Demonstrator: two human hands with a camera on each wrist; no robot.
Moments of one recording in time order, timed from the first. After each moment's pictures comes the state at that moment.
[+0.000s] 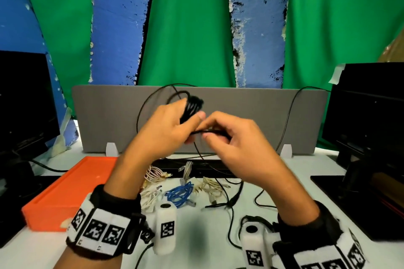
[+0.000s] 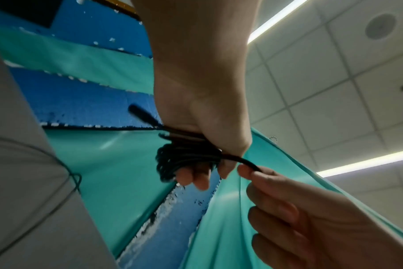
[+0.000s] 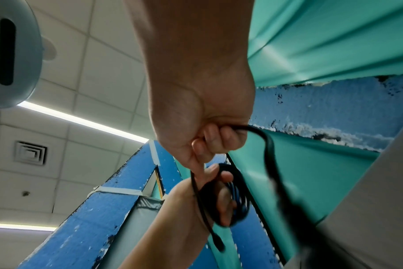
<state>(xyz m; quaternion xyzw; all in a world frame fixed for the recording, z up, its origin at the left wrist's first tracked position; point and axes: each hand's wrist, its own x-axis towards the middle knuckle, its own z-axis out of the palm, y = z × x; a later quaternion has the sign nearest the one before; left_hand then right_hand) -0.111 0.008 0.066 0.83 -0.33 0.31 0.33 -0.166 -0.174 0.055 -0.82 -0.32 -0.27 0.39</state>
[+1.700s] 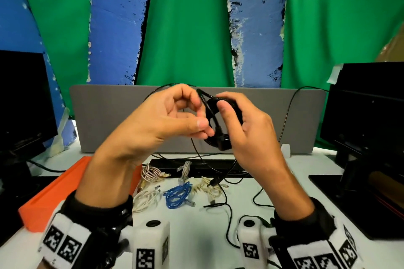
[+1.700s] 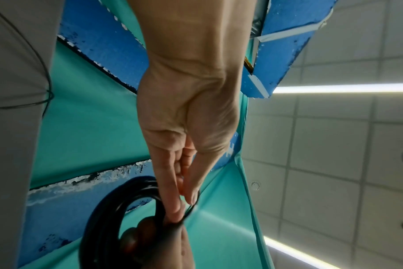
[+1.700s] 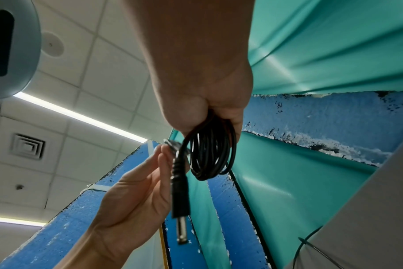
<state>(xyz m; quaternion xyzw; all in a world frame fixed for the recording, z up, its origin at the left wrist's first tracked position) -0.162 0.005 0.093 0.65 -0.37 0.03 0.66 -0.159 -0.177 0.058 -0.75 -0.26 -0.44 0.42</state>
